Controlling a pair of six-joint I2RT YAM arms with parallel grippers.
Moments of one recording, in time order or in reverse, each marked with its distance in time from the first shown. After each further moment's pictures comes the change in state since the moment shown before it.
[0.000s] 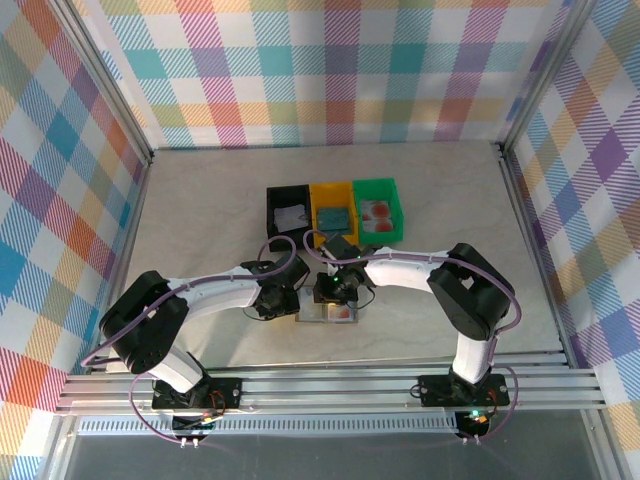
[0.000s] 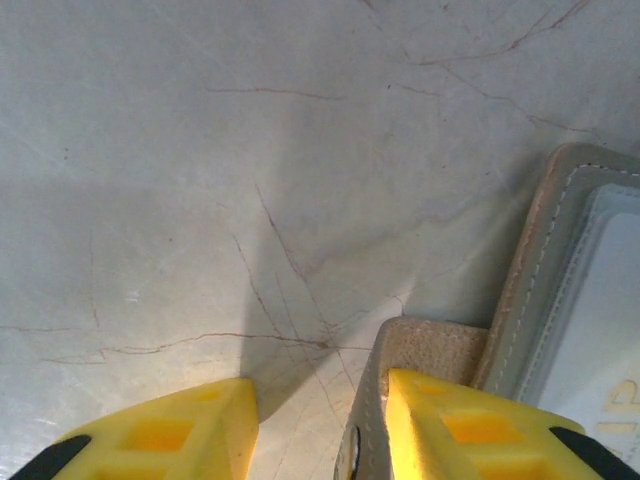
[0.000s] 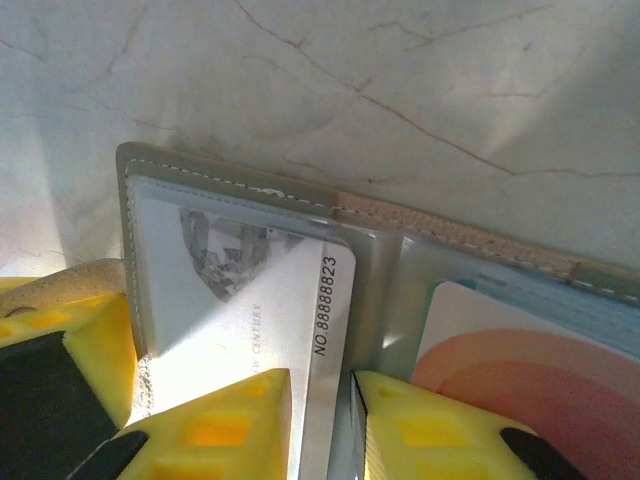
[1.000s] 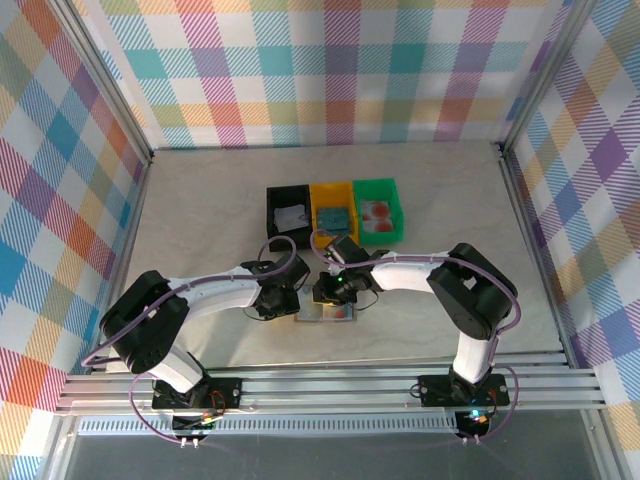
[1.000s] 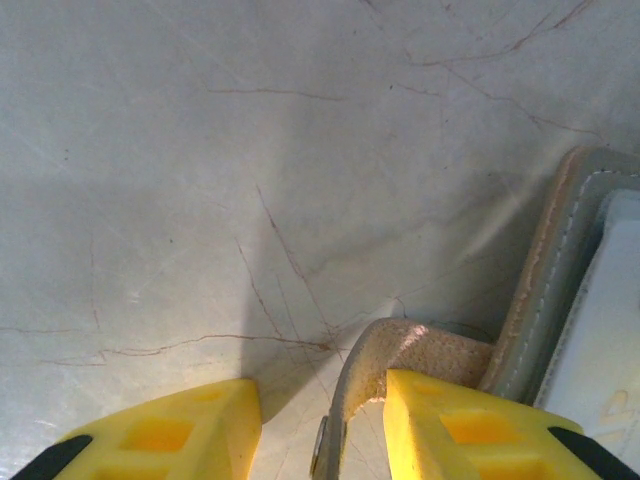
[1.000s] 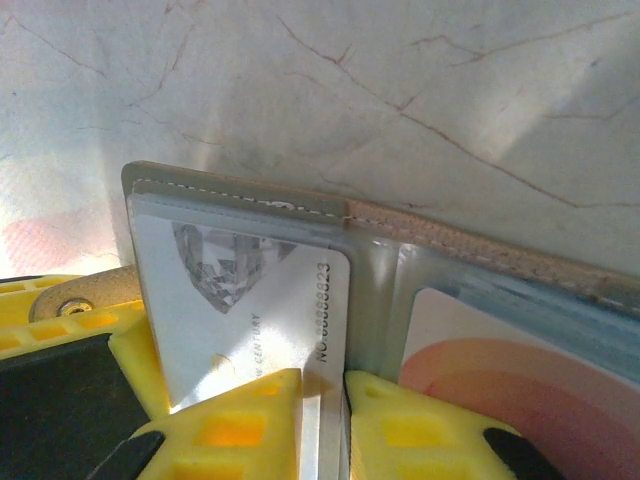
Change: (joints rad) left arm 0.000 0.004 -0.001 0.002 0.000 0.000; right arm -0.026 -0.006 -0.094 0.193 -0.113 0.041
